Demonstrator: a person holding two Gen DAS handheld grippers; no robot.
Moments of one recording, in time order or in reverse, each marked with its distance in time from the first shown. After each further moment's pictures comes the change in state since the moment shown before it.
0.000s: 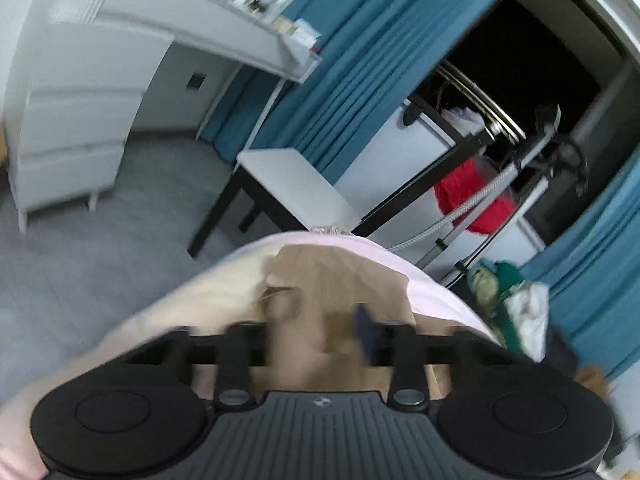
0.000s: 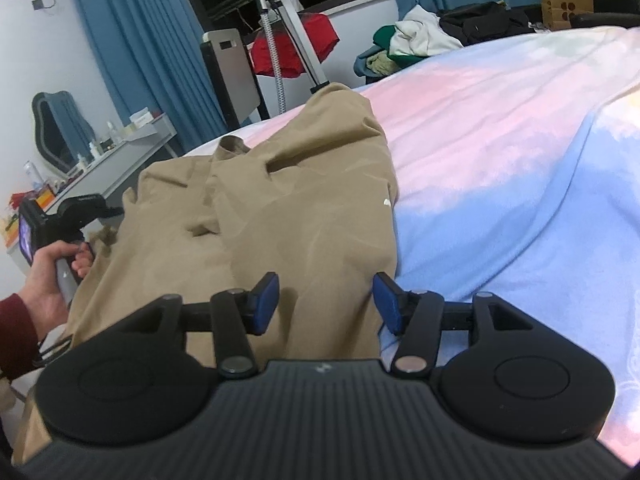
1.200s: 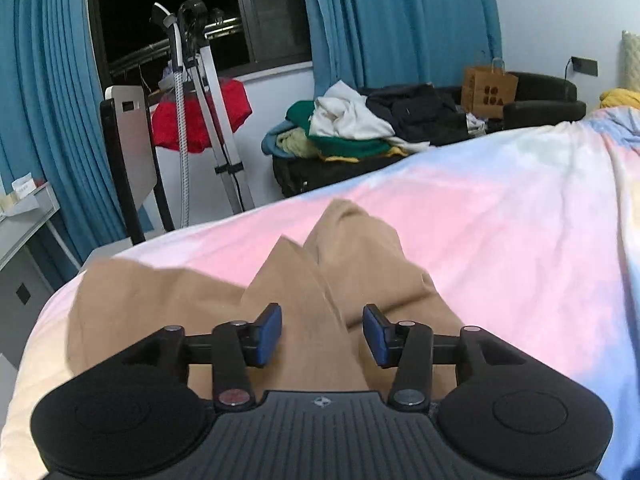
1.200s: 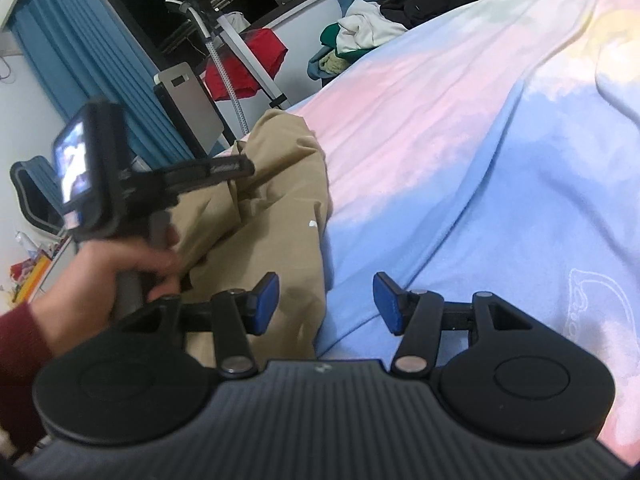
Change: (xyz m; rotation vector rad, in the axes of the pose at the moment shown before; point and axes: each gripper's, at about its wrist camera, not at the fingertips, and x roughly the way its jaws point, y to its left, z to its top) left arm -0.082 -0.329 -0.244 0.976 0.139 -0.216; right arm -0.020 -0.049 0.014 0.211 -0.009 -0.020
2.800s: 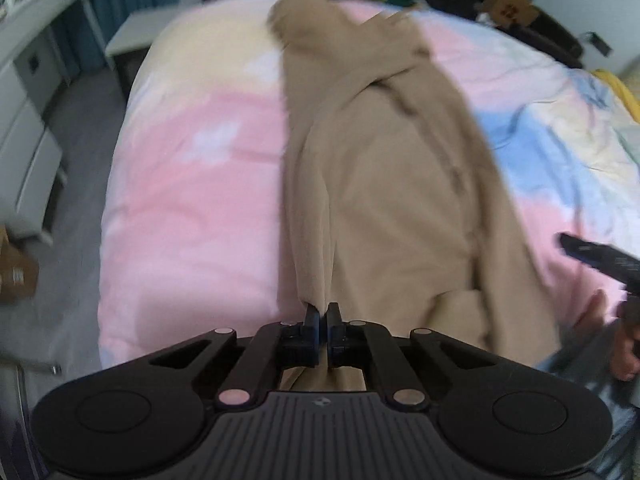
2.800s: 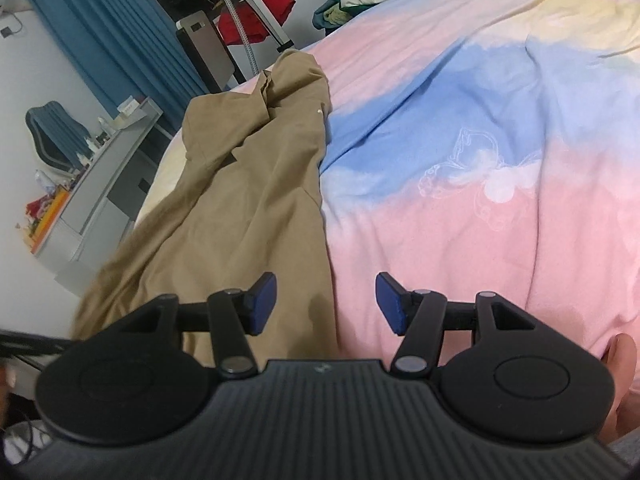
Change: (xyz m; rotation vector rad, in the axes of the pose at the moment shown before) left arm -0.320 0.181 -0.150 -0.257 0.526 -0.192; right arm -0.149 0.009 -0.073 -0.047 0.165 -0.026
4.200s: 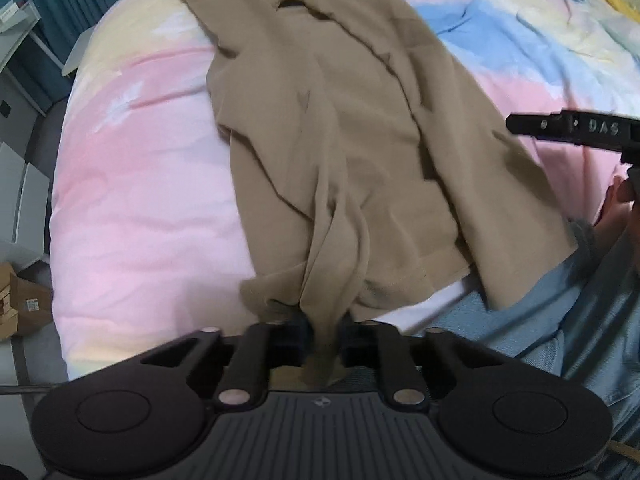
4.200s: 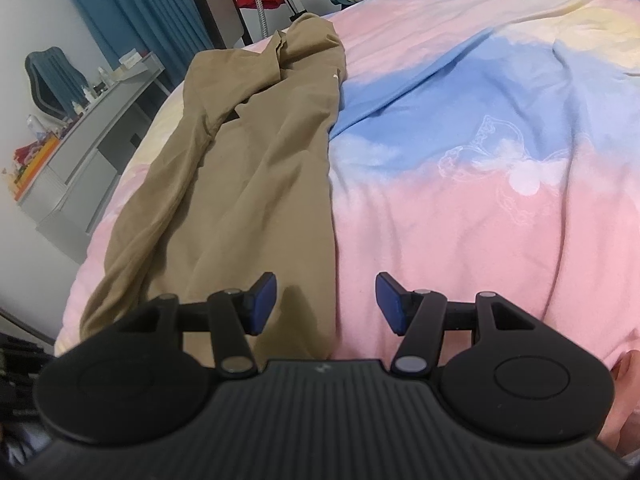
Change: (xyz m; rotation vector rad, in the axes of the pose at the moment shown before) left arm 0.070 -0.087 -0.052 0.183 0.136 0.059; right arm 0.022 0.016 -0.009 -0.121 0.071 -0.039
